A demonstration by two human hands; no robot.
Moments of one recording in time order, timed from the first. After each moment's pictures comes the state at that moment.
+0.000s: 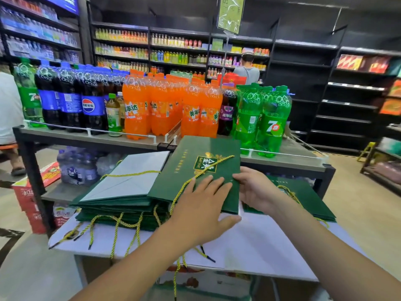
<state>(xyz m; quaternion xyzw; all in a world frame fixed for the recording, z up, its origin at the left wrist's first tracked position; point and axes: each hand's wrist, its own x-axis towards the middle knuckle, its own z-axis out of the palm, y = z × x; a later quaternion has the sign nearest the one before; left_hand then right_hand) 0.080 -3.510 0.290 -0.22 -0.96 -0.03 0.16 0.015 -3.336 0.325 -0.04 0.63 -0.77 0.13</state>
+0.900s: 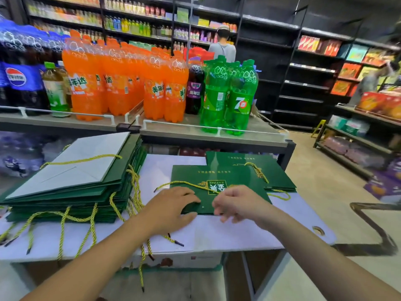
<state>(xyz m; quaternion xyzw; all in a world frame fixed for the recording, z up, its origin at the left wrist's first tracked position) 0.011 -3.513 0.196 -0.34 -0.93 -0.13 0.08 0.066 -3.278 0.271 0.02 0.87 -0.48 0.13</state>
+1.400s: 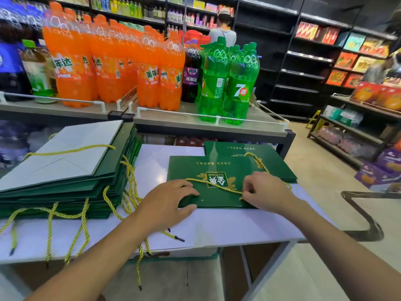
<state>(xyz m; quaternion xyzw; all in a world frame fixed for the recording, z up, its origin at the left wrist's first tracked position) 0.012 -3.513 0.189 -0.32 -0.92 -0.22 0.11 0.032 -3.221 0.256 -0.02 1.00 0.02 -0.02</state>
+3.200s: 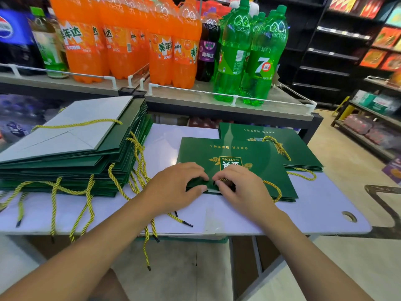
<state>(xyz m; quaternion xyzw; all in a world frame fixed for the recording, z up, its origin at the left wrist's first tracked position) 0.007 -3.514 0.178 -0.30 -0.91 -0.27 0.10 0.031 -3.285 0.189 -0.23 0.93 -0.21 -0.20</state>
